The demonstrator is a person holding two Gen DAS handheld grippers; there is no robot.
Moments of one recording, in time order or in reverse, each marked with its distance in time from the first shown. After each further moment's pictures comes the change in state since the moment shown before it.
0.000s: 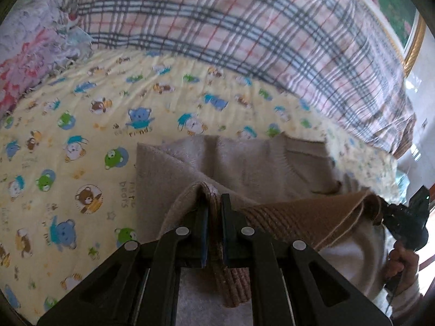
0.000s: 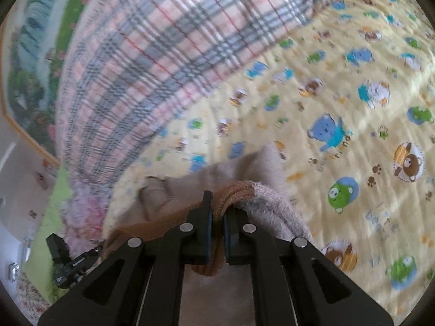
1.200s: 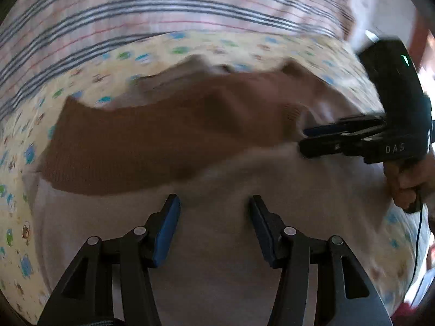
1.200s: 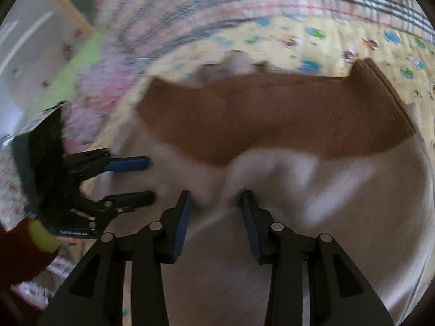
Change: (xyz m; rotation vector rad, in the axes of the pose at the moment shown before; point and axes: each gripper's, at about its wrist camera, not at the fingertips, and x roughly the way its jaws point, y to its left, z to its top) left arm 0.023 -0.119 -0.046 0.505 0.179 -0.075; right arm 0.058 0.093 -0.067 -0.500 0.412 0.056
